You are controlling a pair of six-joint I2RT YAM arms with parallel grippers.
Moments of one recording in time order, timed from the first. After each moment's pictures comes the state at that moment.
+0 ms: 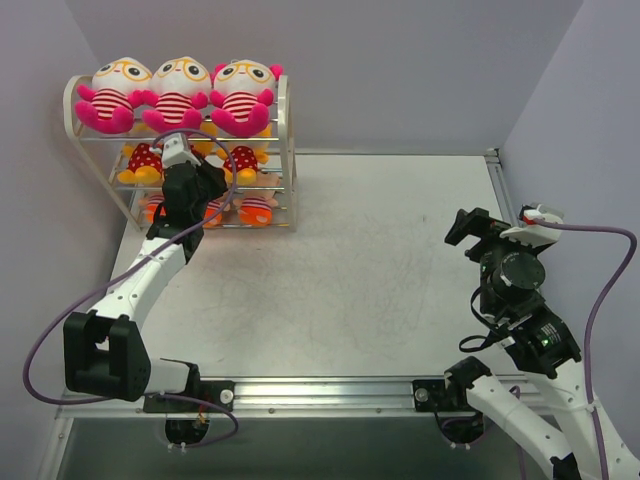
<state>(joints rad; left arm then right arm) -0.18 1.35 1.02 0.16 -0.18 -0.54 0.51 0.58 0.91 -0.37 0.72 0.26</state>
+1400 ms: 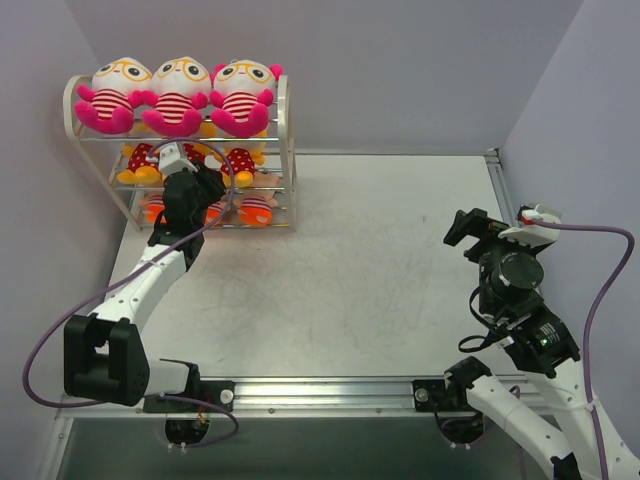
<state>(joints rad) -0.18 1.33 0.94 0.24 -0.24 -0.55 0.51 0.58 0.90 -0.37 0.72 0.26</state>
